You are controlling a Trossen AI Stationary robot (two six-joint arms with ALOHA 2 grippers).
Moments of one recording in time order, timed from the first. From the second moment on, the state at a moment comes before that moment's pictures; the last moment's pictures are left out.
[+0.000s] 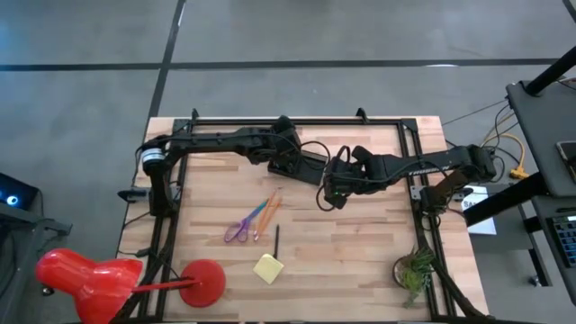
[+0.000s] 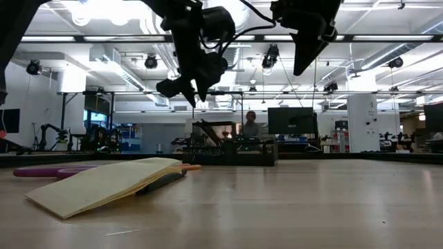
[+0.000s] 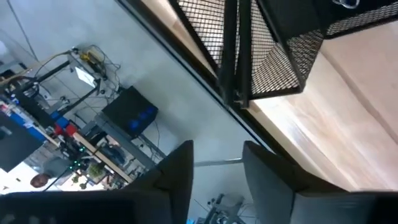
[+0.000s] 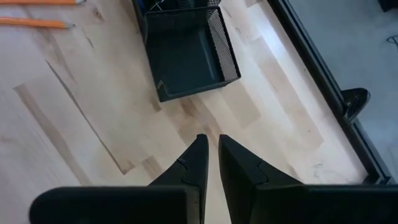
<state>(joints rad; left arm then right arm) 0.26 1.84 1.54 -0.82 -0.74 1.21 0.10 1.55 1.37 -1.15 0.53 0.58</state>
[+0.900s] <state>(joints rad) -0.03 1.37 1.00 -0.96 0.00 -0.27 0.07 1.65 1.30 -0.73 0.16 0.28</state>
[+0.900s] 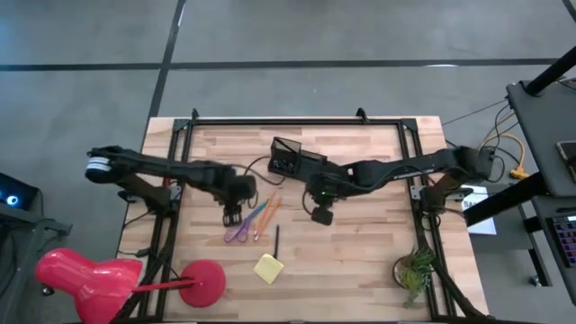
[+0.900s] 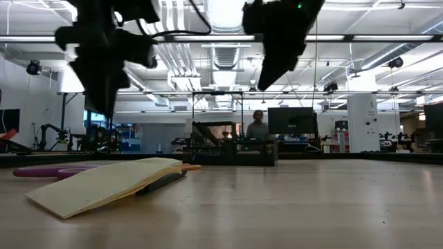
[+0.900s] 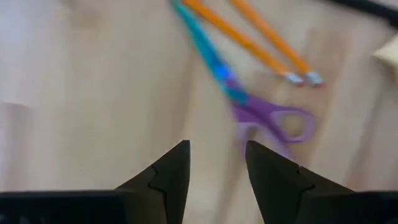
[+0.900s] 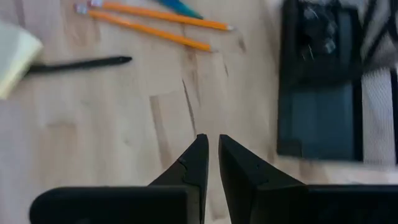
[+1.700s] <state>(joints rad) -0.21 1.19 0.78 -0.71 -0.09 -0.70 0.03 2.27 1.90 -0.86 0.00 -0.40</state>
